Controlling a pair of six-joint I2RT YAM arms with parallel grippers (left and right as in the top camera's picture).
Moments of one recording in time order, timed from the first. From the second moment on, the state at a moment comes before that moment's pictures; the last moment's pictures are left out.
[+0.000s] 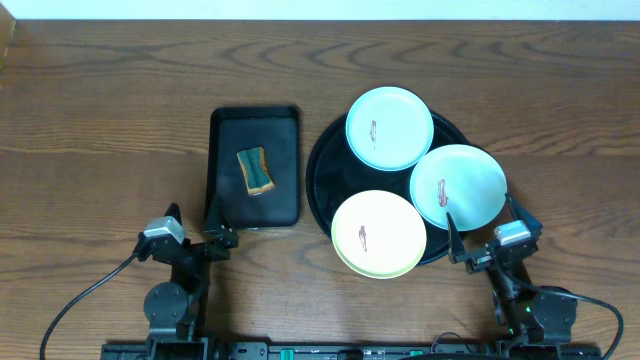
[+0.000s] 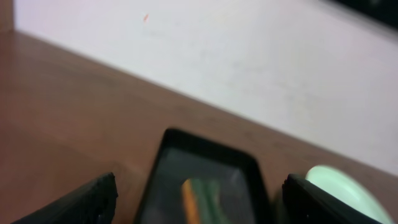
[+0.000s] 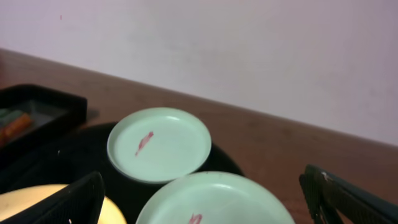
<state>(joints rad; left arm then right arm) -0.01 0.01 0.01 -0.01 -0.03 -0.38 0.01 0.01 0.01 0.02 -0.30 -0.14</state>
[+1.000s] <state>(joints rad) -0.02 1.24 1.24 -0.82 0.26 -0.32 0.01 1.39 1.45 -0.88 -0.53 -0.21</state>
